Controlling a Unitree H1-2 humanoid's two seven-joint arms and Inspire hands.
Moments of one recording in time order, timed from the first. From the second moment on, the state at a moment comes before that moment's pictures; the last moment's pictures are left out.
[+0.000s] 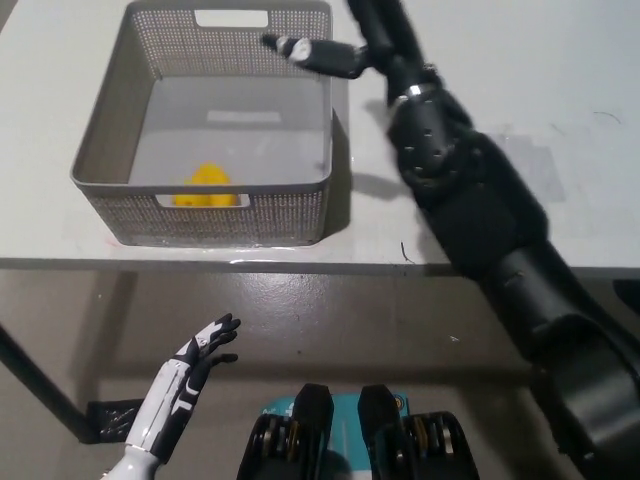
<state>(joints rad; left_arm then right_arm) 0.02 0.16 -0.08 0.04 0.11 -0.33 -0.11 -1.08 -0.03 0.23 0.71 -0.45 -0.05 -0.19</state>
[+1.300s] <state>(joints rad) -0.03 0.16 -0.01 0.05 0.04 -0.30 -0.11 0.03 -0.10 0.11 0.02 -0.12 -0.23 -0.08</state>
